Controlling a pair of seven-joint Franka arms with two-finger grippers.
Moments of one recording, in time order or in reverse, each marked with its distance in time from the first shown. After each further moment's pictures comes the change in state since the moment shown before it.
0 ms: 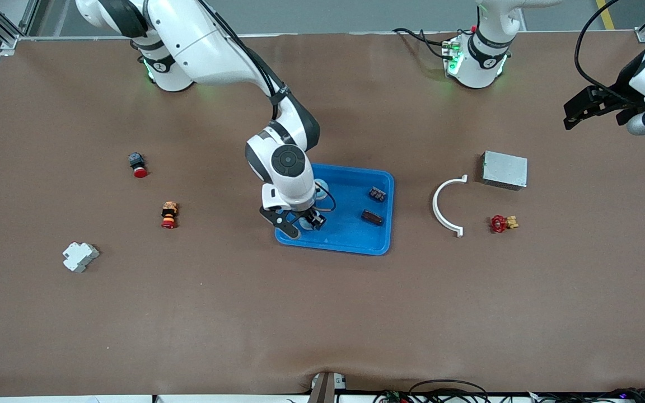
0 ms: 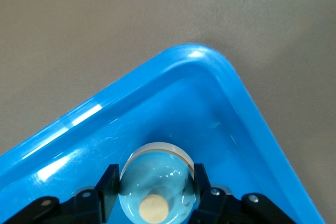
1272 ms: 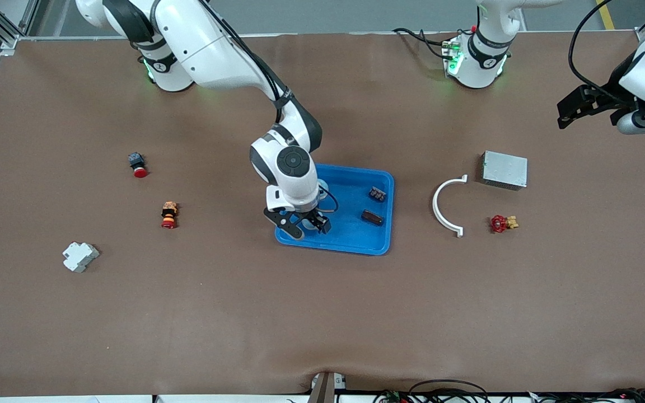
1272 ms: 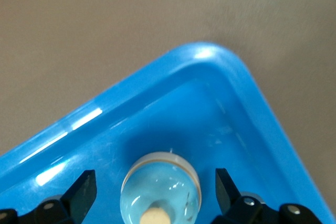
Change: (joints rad) left arm -0.001 0.000 -0.019 -0.001 0.000 0.000 0.000; right arm 0.009 0.029 -0.011 0.040 -0.038 -0.023 0.003
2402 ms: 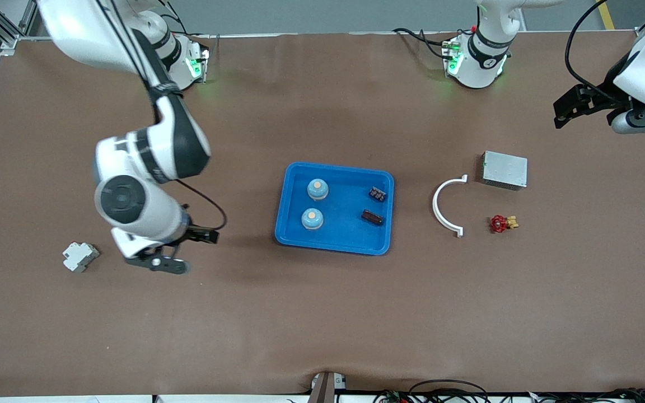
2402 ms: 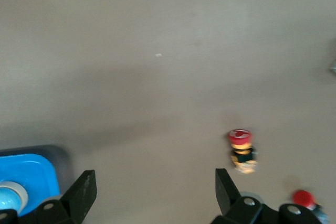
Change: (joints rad) left arm 0.000 0.000 -0.014 -0.001 0.000 0.000 -0.002; right arm -0.404 -0.306 -0.021 0.068 -0.004 -0.554 -0.881
